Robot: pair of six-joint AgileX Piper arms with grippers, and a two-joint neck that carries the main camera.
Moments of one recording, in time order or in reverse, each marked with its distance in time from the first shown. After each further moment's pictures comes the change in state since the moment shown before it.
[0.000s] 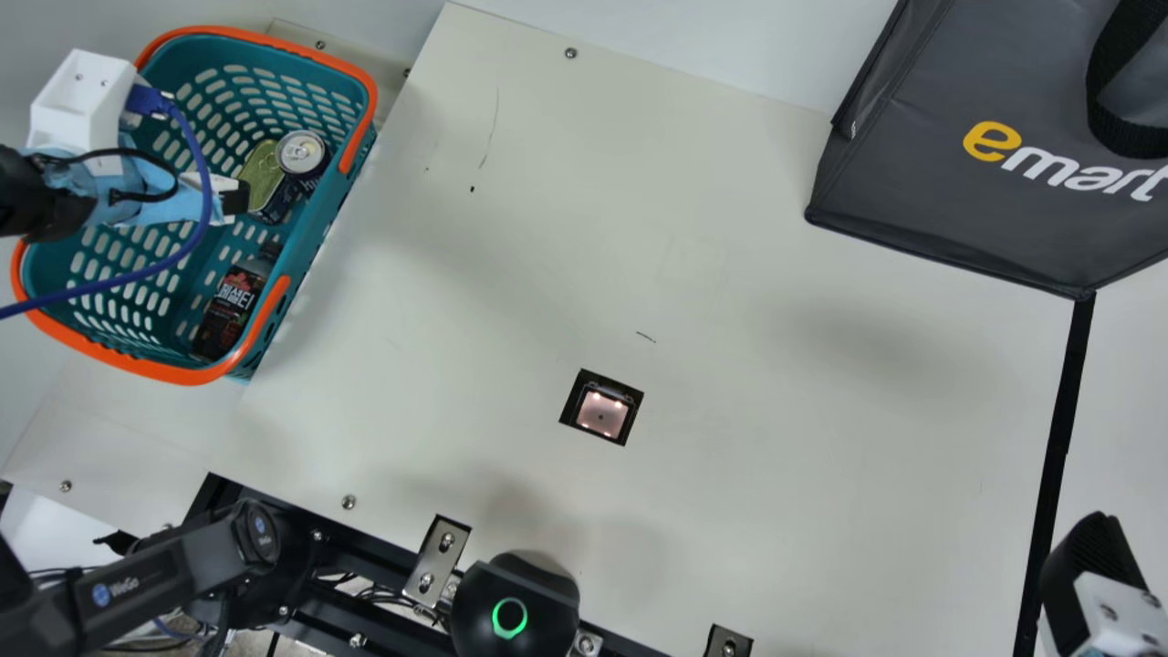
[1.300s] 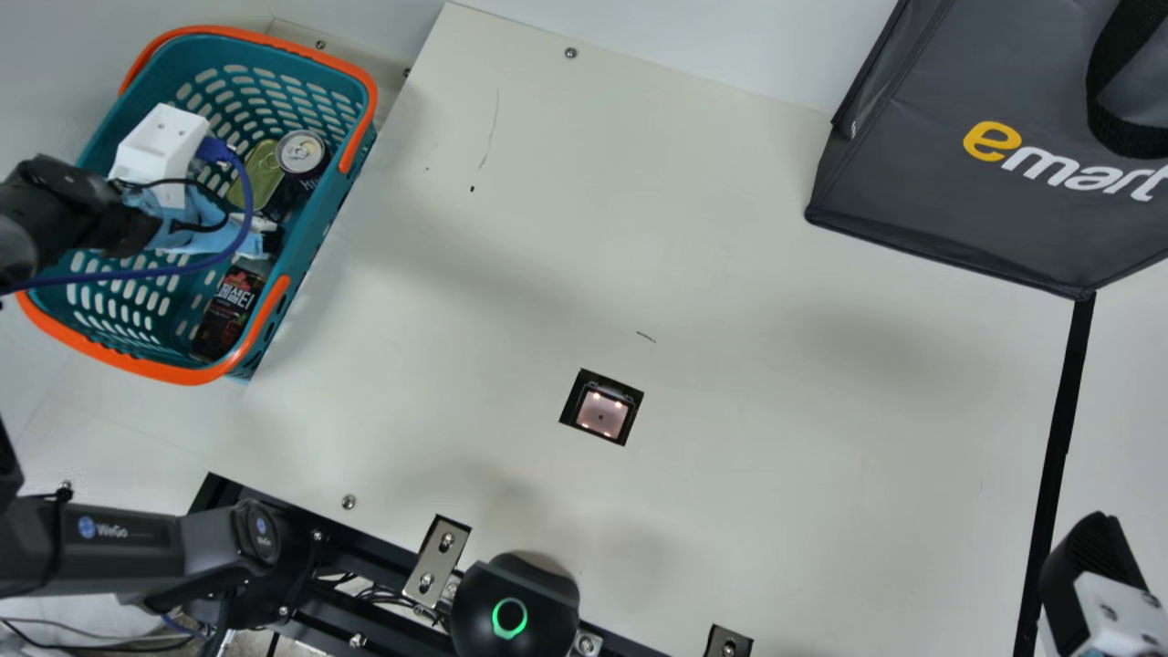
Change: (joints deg) left arm -1.7 14.3 4.3 -2.8 -12.6 8.9; right arm 0.0 0.0 0.0 0.0 0.0 0.0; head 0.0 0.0
